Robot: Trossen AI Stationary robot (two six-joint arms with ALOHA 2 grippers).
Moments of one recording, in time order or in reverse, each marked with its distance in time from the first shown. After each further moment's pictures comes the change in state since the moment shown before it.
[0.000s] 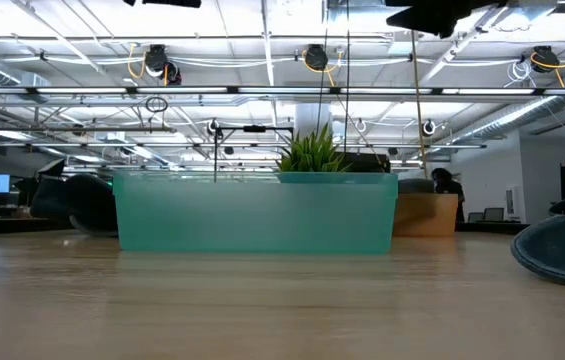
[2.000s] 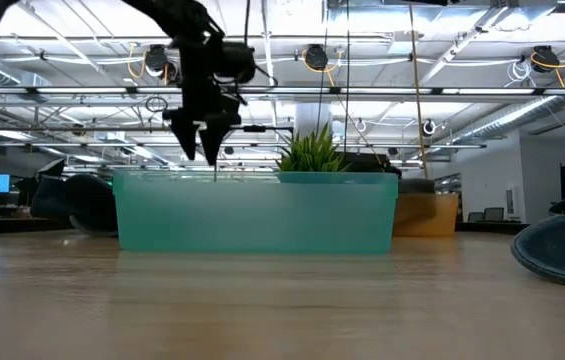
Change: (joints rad) left arm 0.760 0.764 0.554 -0.855 0.493 -0.194; right arm 0.191 0.013 -0.003 0.108 0.268 -0.335
